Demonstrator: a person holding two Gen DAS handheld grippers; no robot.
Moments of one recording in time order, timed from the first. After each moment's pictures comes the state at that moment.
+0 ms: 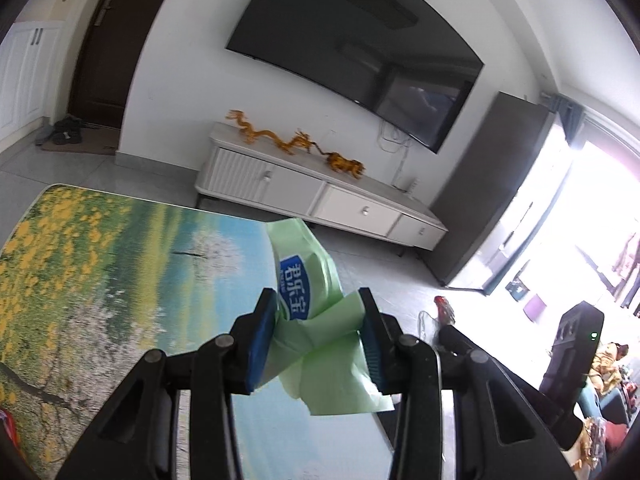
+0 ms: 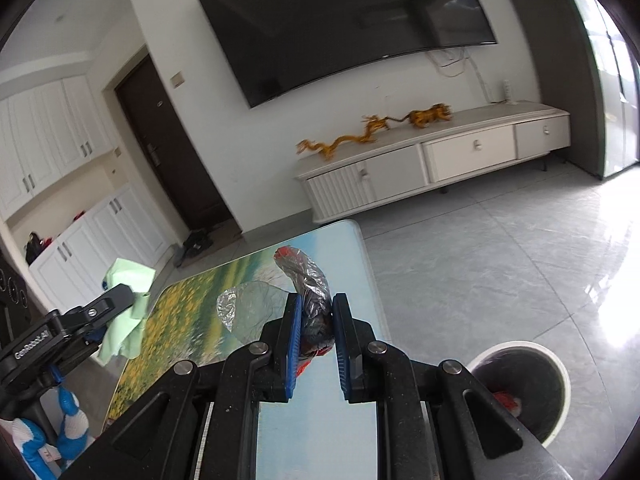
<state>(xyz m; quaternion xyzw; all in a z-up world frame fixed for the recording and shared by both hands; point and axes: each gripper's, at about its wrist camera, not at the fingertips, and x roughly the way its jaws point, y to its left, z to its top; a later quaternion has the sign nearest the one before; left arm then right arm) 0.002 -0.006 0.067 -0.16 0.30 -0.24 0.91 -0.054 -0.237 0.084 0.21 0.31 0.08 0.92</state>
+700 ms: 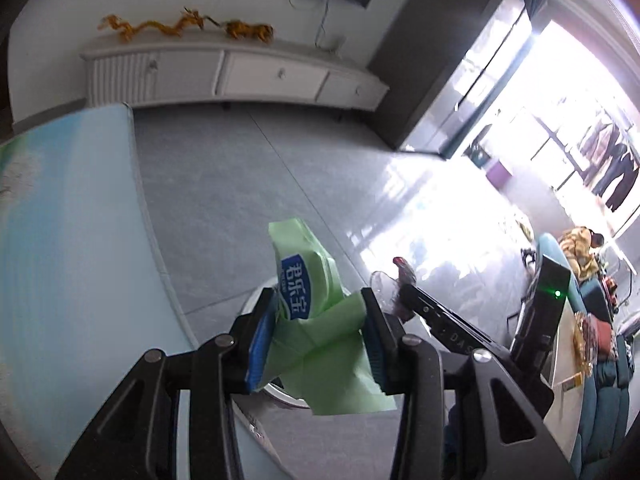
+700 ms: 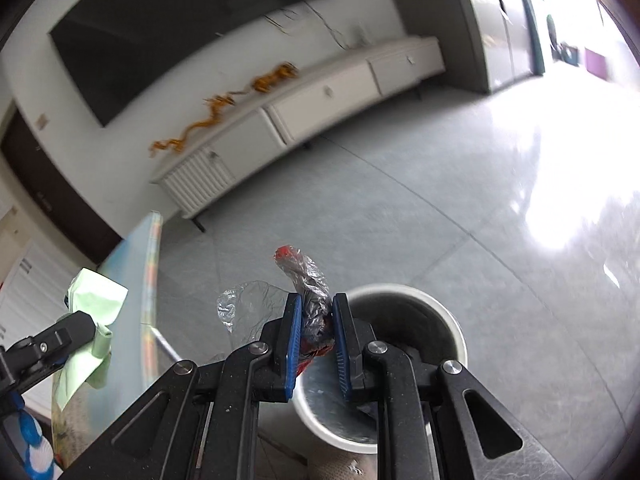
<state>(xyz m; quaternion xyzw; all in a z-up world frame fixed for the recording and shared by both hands) 0.023 -0.262 -0.034 -0.02 0.47 -0.37 0.80 -0.080 -0.421 -0.060 0.29 0.40 -0.11 0.86</state>
